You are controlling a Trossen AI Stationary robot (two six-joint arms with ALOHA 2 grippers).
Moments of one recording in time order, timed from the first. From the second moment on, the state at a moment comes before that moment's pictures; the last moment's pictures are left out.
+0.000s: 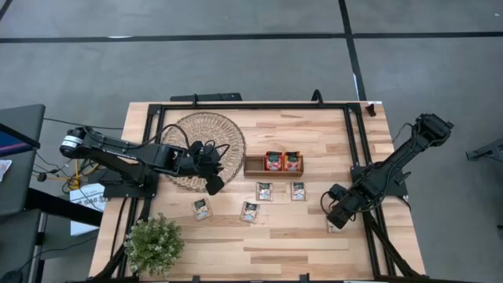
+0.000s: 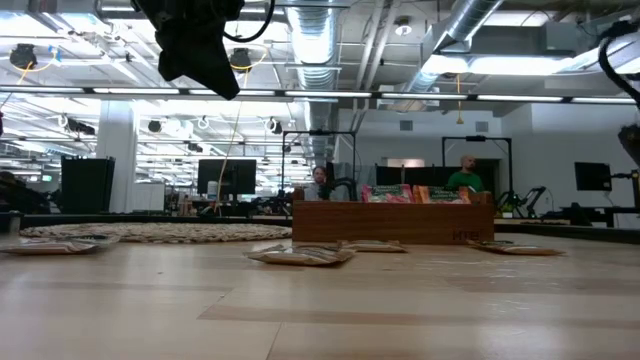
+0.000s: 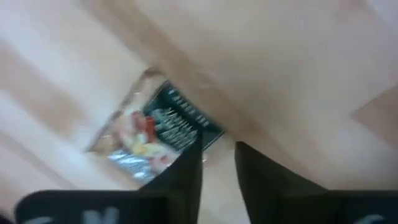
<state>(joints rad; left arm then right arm) -0.16 1.26 1.00 -0.62 -0.40 -0.57 0.72 1.12 0.45 -0.69 -0.14 1.50</state>
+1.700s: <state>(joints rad) -0.16 1.26 1.00 -0.59 -0.40 -0.53 0.67 1.48 0.61 -0.79 -0.18 1.52</state>
